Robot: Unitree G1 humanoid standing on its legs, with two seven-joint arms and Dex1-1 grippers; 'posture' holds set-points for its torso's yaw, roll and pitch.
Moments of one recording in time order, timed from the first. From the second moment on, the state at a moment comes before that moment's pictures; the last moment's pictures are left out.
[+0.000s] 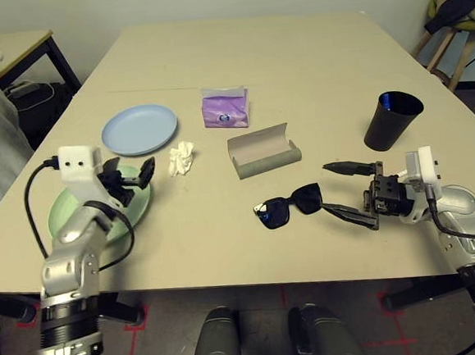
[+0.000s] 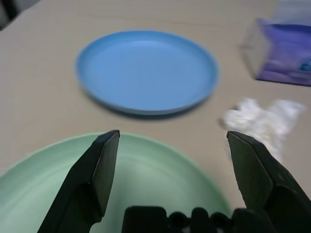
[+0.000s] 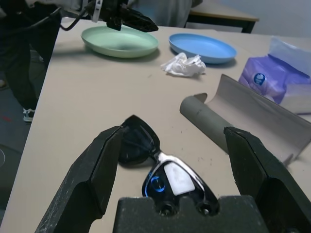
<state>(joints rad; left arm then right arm) -0.30 0.56 0.39 0.02 -0.41 0.63 -0.28 -0.26 -0.50 -0.03 0.23 0.42 -0.21 1.29</state>
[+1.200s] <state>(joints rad) -0.44 0.85 0.42 0.39 -0.29 1.02 -0.29 -0.25 -0.47 -0.01 0.20 0.41 -0.22 1.25</state>
